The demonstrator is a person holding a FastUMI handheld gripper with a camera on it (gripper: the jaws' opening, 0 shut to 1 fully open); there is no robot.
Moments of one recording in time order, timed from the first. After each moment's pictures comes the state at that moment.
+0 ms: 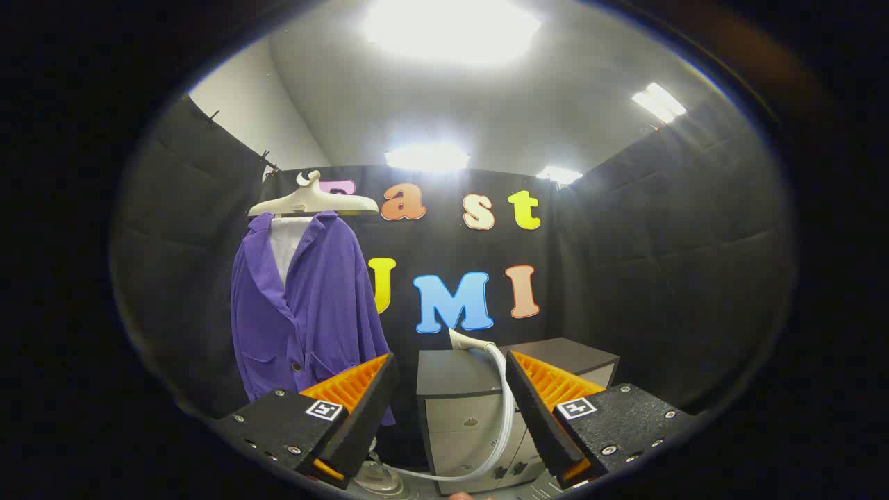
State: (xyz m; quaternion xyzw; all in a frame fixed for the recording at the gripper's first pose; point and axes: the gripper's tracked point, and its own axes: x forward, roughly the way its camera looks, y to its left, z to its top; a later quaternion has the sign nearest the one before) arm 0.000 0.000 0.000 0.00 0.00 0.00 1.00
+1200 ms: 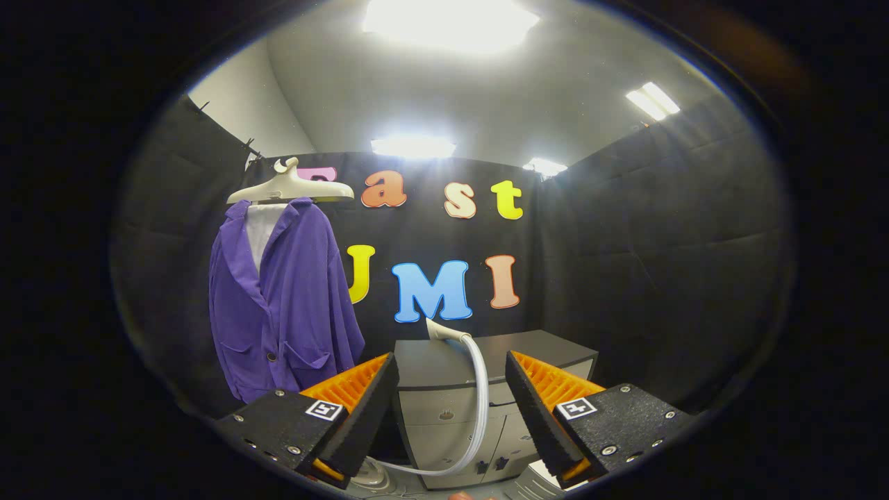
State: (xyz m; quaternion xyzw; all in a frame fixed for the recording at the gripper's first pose) arm 0.011 -0.038 -0.009 0.00 0.03 -0.04 1.00
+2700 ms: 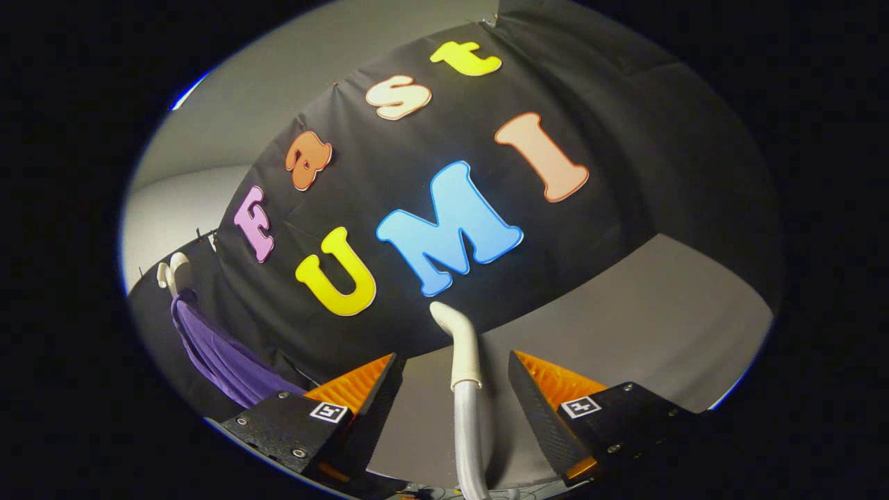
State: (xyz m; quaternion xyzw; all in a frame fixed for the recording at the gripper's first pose) arm 0.397 -0.129 -0.113 0.31 0.26 0.17 0.90
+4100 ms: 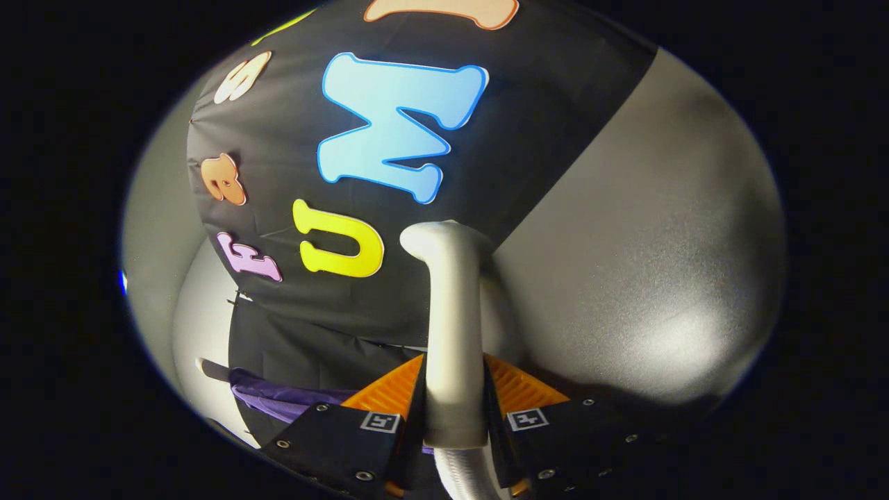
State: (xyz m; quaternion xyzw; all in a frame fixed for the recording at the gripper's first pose) arm 0.444 -0.052 -0.214 0.50 0.48 0.24 0.68
